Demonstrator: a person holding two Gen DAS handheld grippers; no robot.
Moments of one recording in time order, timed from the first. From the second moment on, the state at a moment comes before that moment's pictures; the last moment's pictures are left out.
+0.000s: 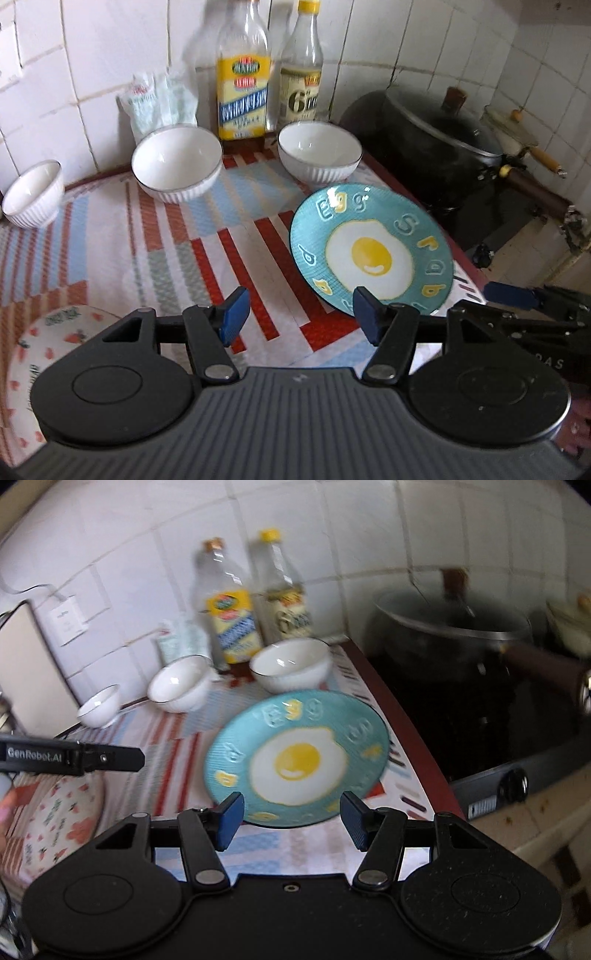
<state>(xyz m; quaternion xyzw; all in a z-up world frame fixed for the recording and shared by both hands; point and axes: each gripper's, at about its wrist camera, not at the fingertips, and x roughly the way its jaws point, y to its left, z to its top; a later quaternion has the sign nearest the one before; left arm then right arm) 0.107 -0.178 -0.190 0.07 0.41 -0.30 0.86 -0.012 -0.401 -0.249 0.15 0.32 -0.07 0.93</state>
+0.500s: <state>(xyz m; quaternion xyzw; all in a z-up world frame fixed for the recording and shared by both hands) 0.155 -0.225 -0.258 0.05 0.47 -0.26 0.84 0.031 -0.425 -0.300 0.23 0.33 -0.13 0.91</state>
